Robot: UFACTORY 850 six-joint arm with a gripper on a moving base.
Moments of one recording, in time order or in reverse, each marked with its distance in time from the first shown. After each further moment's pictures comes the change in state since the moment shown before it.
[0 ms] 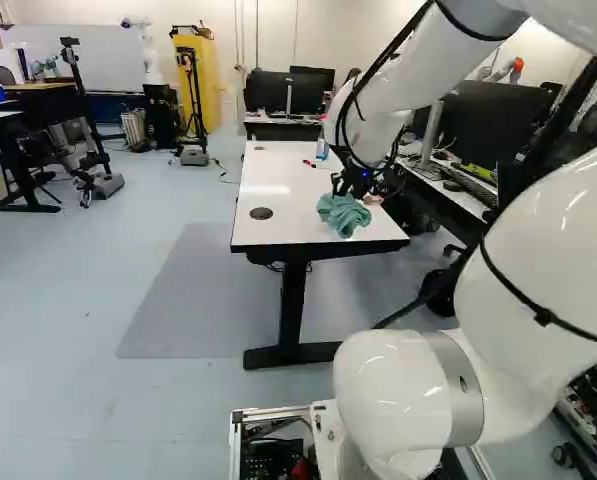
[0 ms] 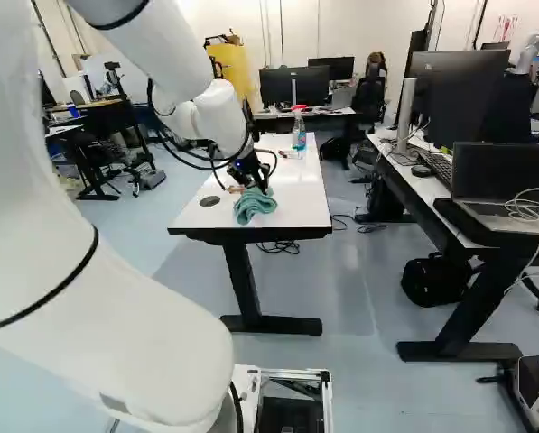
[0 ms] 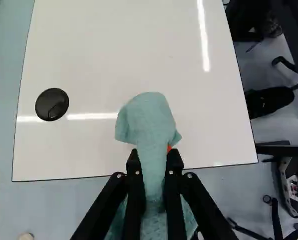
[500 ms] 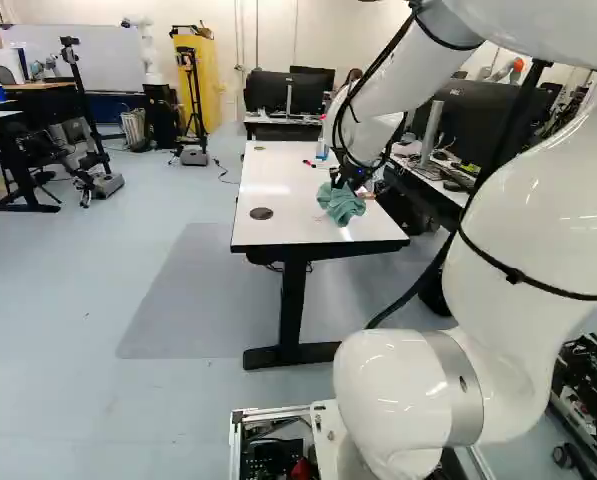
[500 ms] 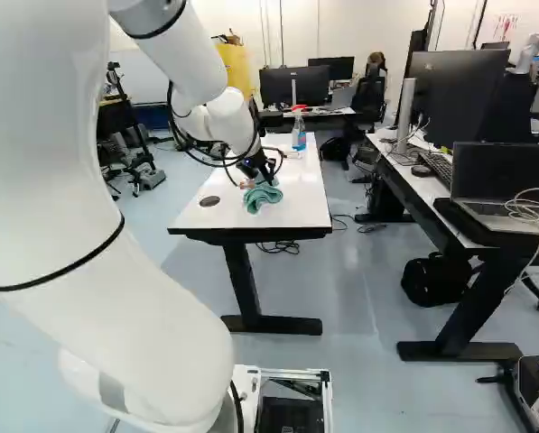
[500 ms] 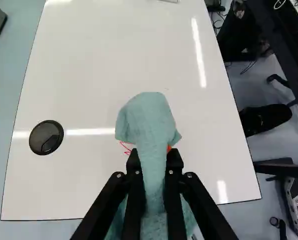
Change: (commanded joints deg) arm -1.0 -5.4 -2.2 0.0 9.8 0.0
